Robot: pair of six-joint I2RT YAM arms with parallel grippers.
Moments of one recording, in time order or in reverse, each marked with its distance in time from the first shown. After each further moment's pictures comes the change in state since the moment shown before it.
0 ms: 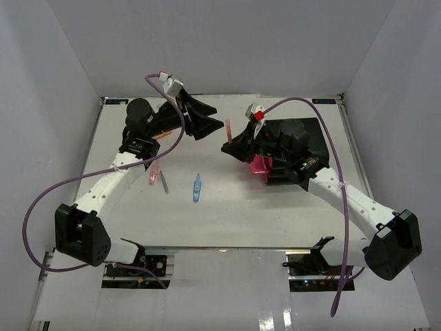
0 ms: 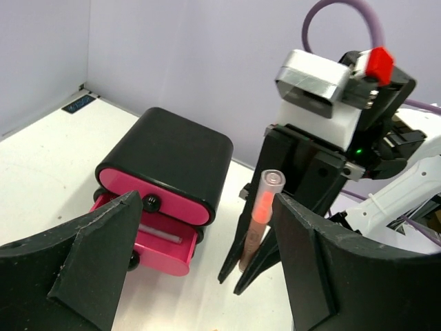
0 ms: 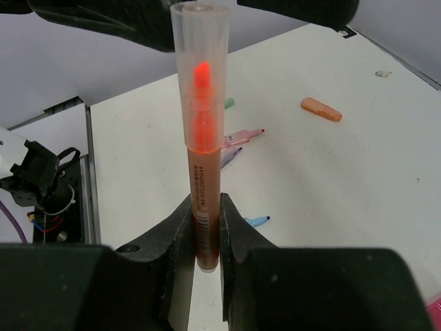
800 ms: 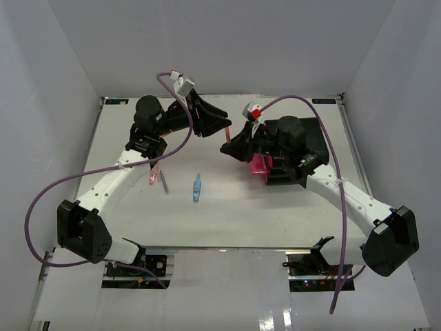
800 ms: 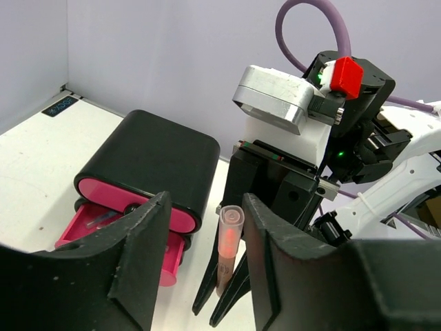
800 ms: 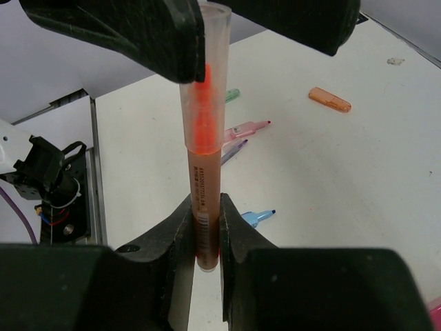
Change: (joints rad) left arm -0.071 0.039 0.063 -0.058 -0.026 0.029; right arm 0.000 0.033 0.037 -0.048 -0.030 0.000
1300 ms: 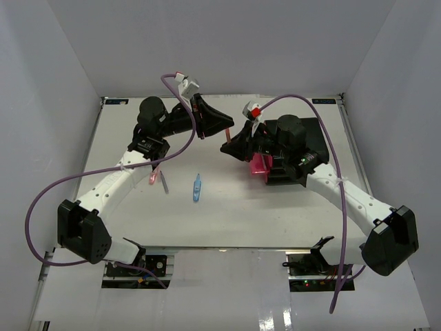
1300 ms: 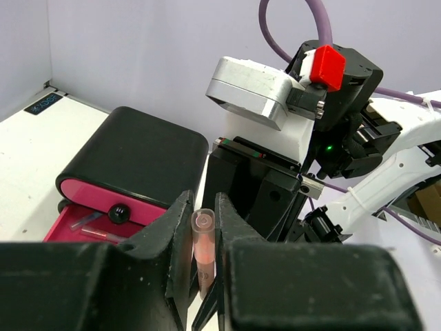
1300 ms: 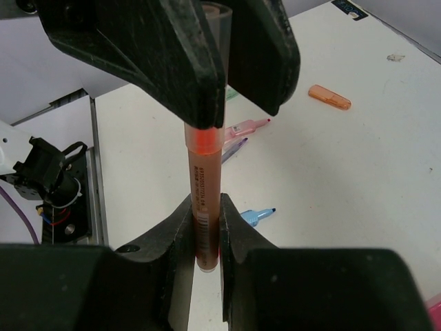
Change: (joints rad) left arm -0.036 0.001 0.001 -0.015 -0.002 0.006; right arm -0.001 0.005 0.013 -0.018 0.000 0.001
